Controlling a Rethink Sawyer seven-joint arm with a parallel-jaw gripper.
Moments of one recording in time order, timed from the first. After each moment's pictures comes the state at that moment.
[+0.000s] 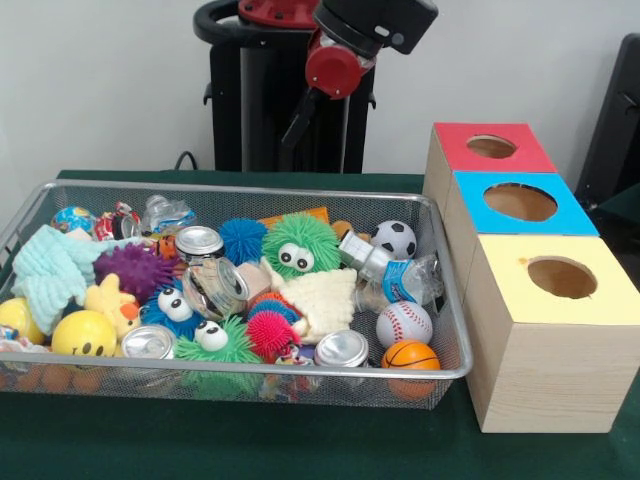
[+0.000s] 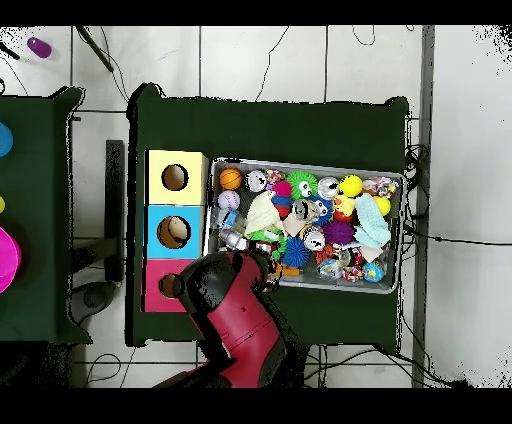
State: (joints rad) arm 0.53 -0.28 -0.89 1.90 1.07 0.44 2.50
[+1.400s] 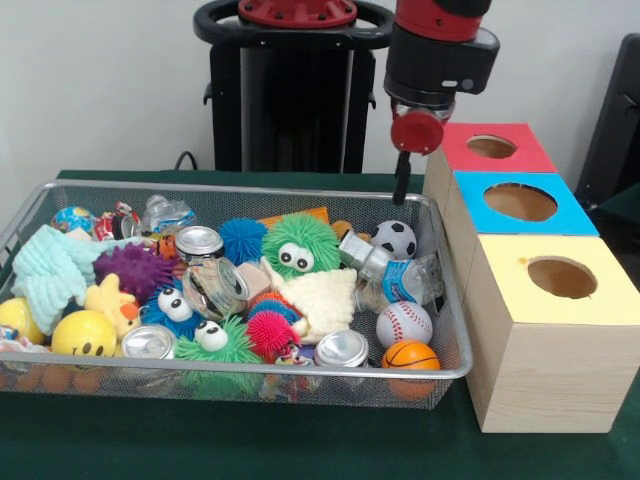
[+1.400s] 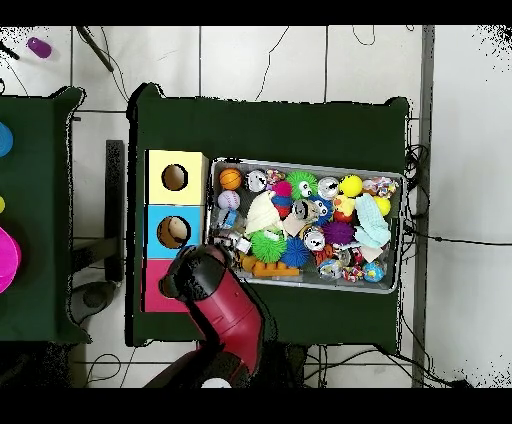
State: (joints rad) arm 0.42 -0.46 -0.52 1.97 1.12 0.43 2.50
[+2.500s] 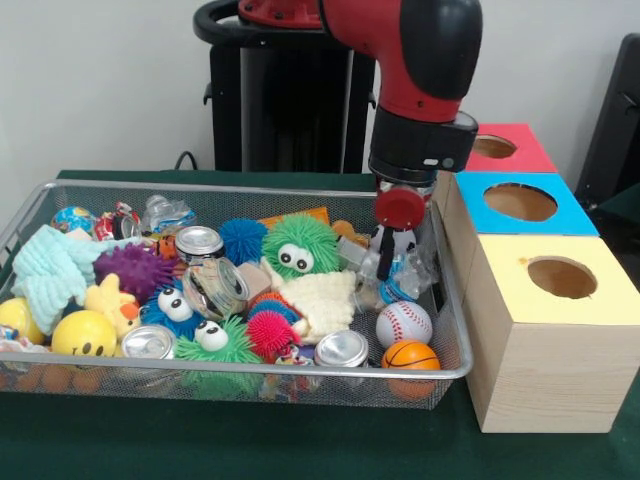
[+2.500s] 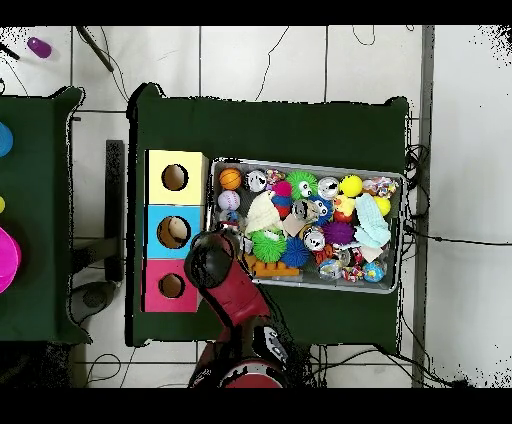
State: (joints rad) arm 0.01 -0.53 -0.01 2.09 0.93 -0.14 2.52
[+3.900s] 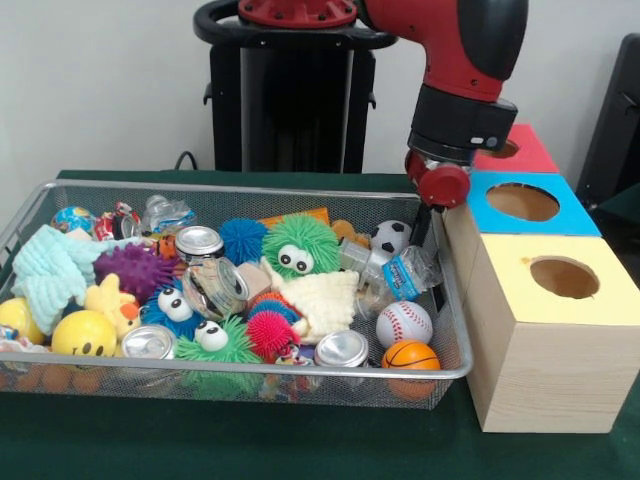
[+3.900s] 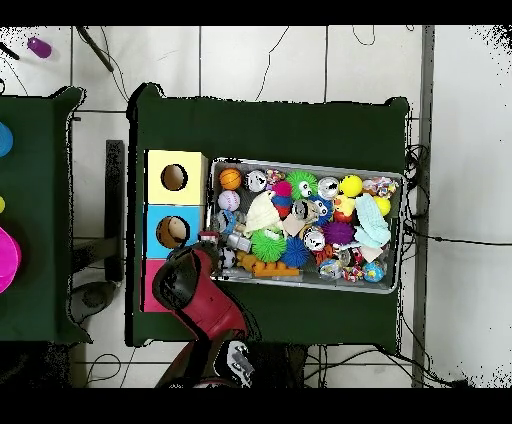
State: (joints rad) arm 0.15 -0.55 -0.06 2.13 0.91 -0.23 2.53
